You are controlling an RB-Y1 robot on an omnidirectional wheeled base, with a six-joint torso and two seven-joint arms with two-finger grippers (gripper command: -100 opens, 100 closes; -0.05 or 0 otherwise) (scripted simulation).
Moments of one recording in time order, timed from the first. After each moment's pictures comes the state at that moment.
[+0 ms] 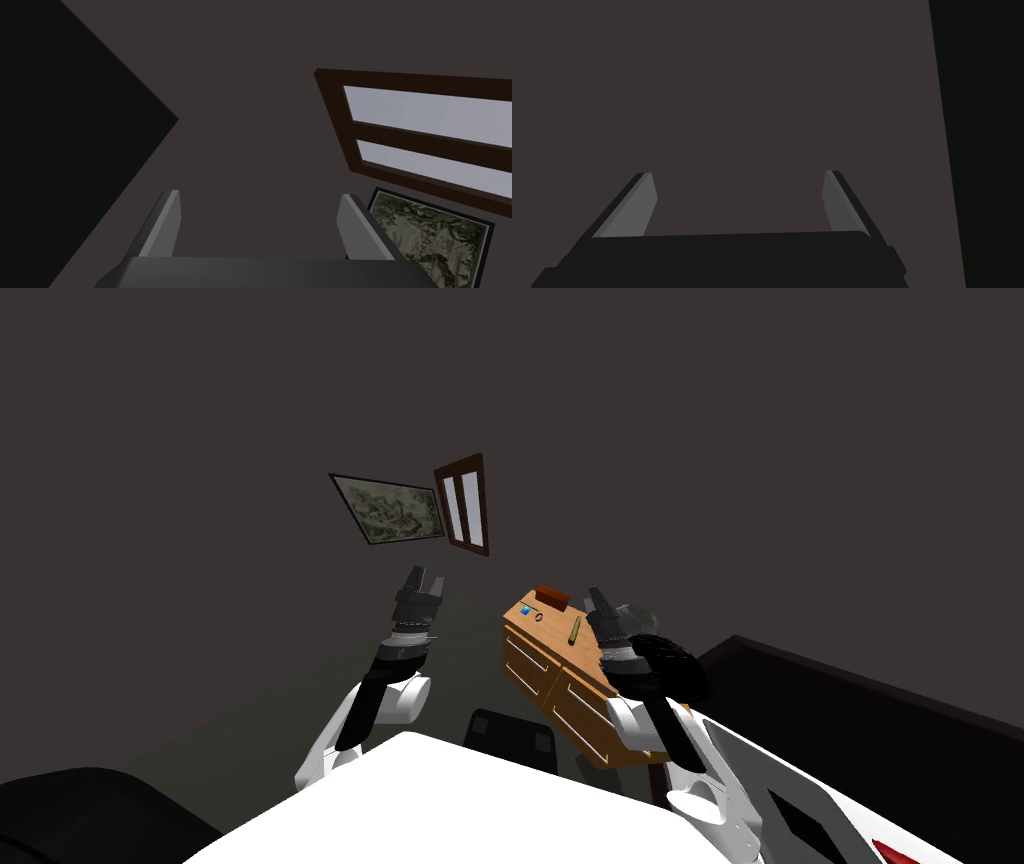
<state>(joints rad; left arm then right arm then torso) 0.51 0.04 0.01 -2.40 -0.08 -0.40 0.06 0.27 -0.33 0.12 -2.20 0.03 -0.20 0.09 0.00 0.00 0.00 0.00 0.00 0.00</state>
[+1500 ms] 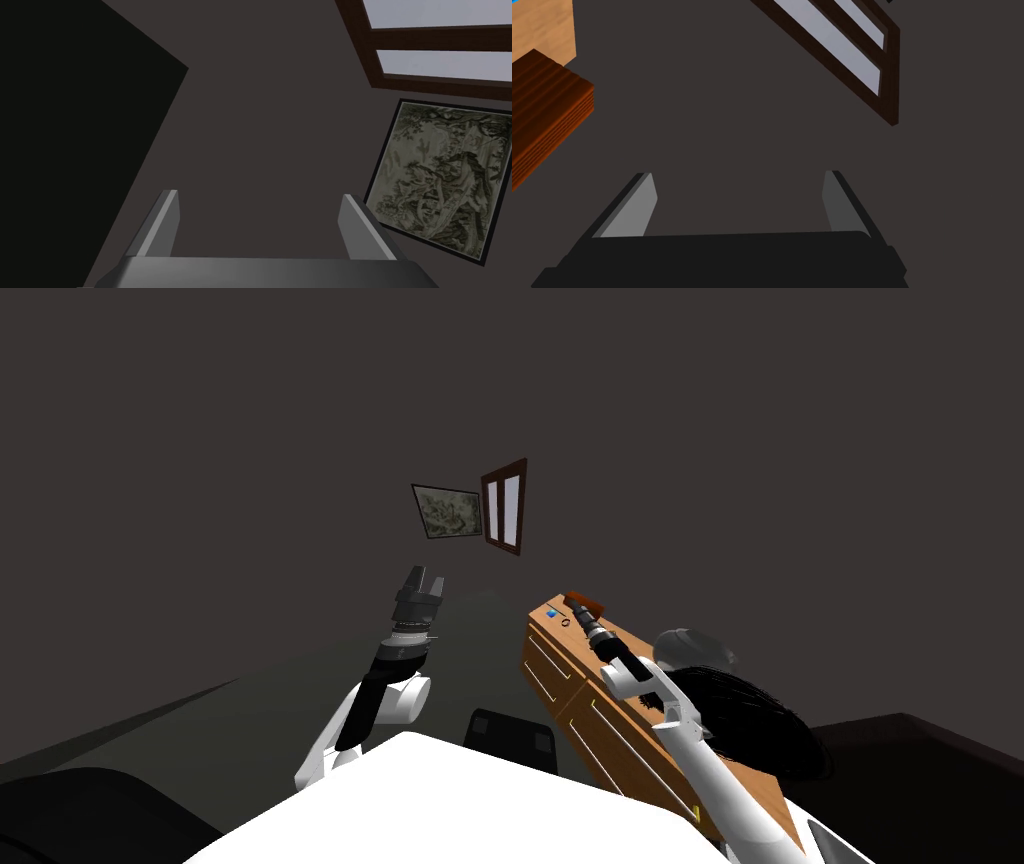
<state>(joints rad) 0.51 0.04 0.01 -2.40 -0.08 -0.40 0.06 -0.03 -0.55 0.21 -1.83 -0.18 0.18 0.28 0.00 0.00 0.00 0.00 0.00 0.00</state>
